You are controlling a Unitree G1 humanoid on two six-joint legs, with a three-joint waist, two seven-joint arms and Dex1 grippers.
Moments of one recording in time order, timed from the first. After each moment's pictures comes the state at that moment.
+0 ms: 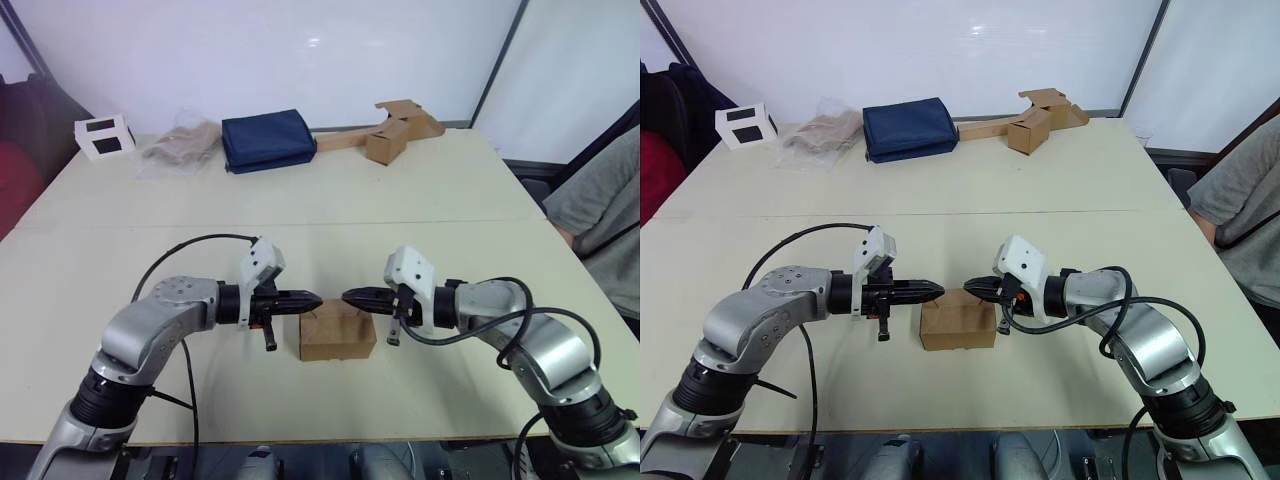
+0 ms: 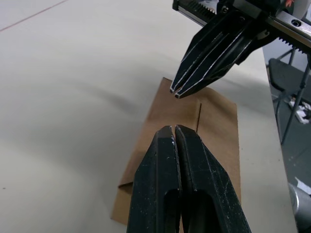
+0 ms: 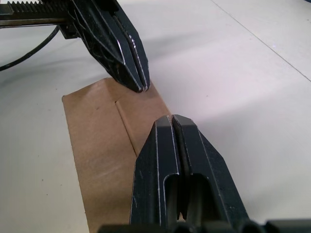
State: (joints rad) left arm -0.43 0.60 -0.16 -0.36 -0.57 0.82 -0.90; right arm -0.39 -0.66 0.18 -0.47 0.39 0.68 0.84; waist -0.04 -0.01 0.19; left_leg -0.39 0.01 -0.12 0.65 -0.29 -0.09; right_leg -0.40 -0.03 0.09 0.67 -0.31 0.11
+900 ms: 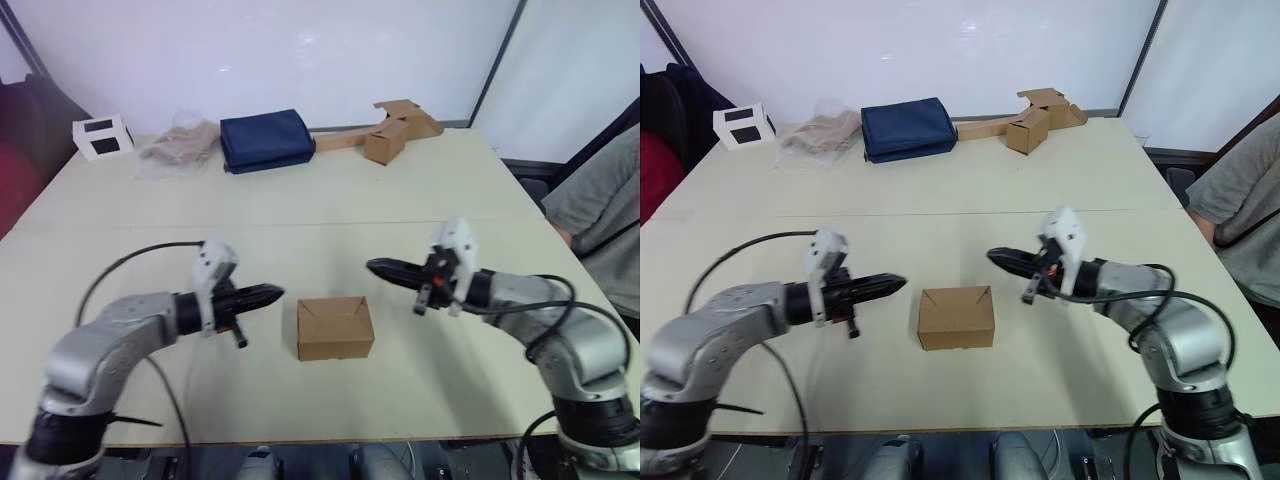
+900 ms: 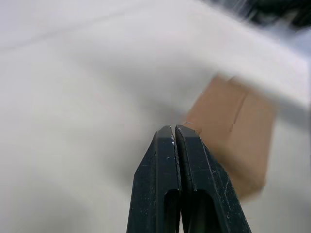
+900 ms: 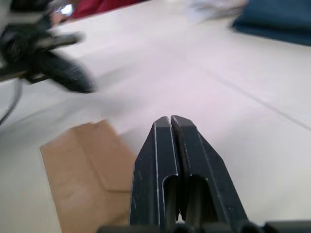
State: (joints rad) left arm -0.20 0.72 0.17 -0.46 -0.70 0.92 -0.78; right arm -0.34 -0.66 -0.17 -0.44 0.64 0.80 0.79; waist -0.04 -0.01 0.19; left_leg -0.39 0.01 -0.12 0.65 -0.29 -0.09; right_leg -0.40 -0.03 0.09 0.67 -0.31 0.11
